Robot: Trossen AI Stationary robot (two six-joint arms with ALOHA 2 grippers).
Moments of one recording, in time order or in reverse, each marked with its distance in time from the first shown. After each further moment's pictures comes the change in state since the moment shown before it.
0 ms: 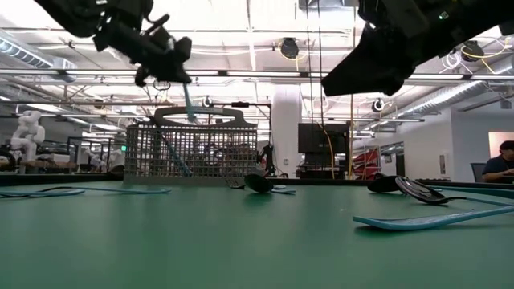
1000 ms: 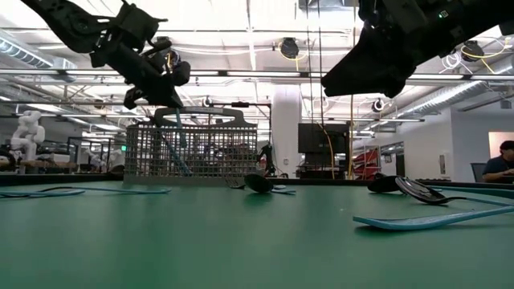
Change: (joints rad) left arm -0.019 0.051 -0.101 0.009 -0.132 -0.177; right arm 0.000 0.000 0.000 0.003 0.000 0.051
